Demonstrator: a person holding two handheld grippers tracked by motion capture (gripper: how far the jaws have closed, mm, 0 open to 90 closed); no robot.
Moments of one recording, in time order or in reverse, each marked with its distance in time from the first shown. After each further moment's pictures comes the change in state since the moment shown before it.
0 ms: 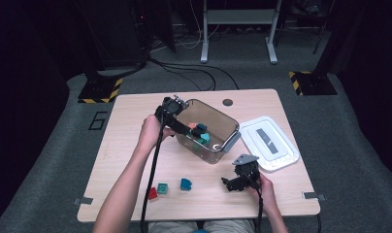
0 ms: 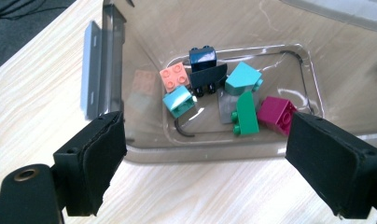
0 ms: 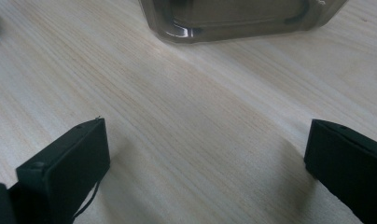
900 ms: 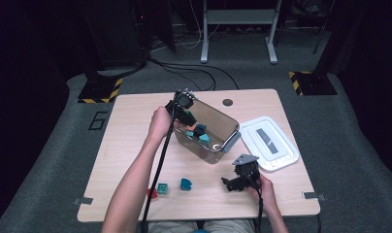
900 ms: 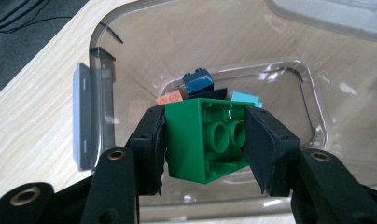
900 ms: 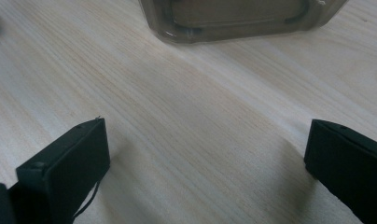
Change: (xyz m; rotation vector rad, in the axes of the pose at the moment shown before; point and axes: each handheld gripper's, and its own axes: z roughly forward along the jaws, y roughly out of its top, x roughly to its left) left arm -0.002 0.039 0.025 0.021 -0.014 0.054; right arm 0.000 0.000 0.000 0.000 -0.001 0.003
